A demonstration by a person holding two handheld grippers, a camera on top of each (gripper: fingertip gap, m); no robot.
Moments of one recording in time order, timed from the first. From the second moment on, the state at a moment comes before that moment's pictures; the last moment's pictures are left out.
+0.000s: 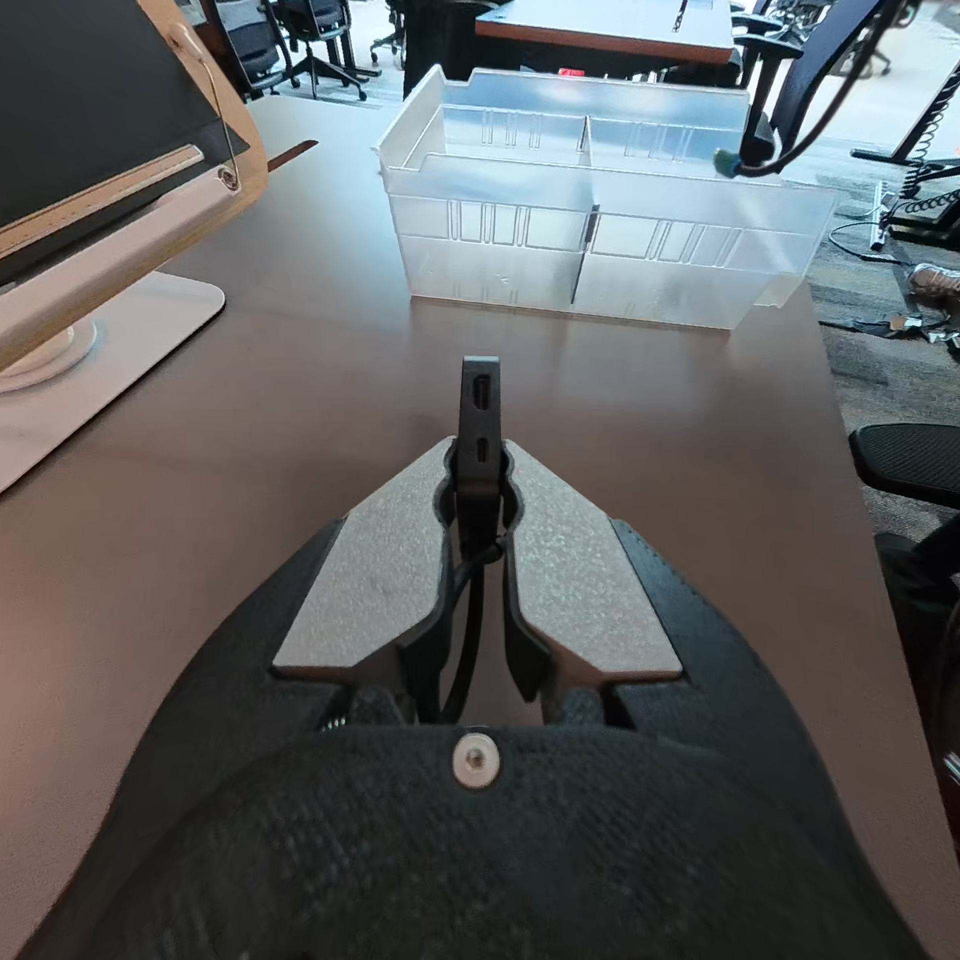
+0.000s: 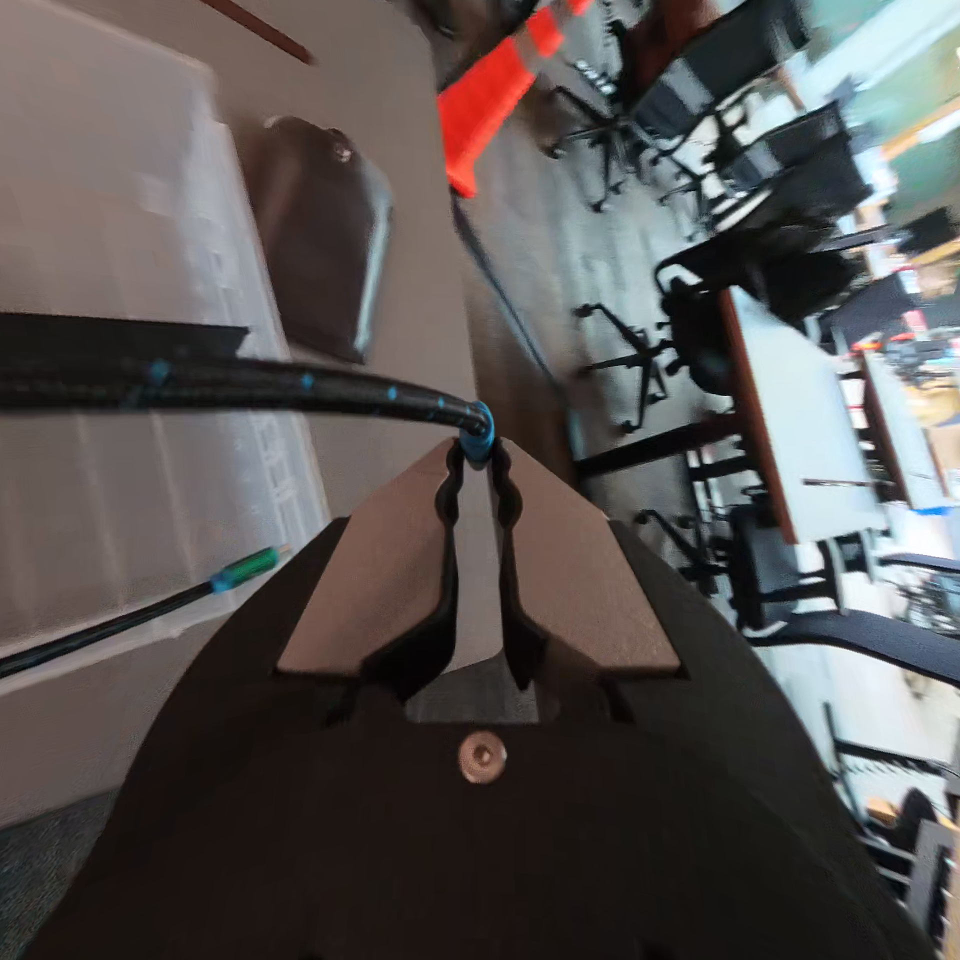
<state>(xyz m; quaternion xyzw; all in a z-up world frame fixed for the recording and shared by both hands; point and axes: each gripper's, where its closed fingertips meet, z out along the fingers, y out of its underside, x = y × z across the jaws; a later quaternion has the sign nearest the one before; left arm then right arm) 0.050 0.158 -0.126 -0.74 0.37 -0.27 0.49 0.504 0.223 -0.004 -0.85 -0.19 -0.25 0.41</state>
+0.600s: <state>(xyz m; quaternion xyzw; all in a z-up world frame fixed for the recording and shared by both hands) 0.058 0.141 -0.113 -0.70 0.39 -0.34 0.49 0.396 0.206 -0.194 -0.89 -0.44 -0.15 0.03</state>
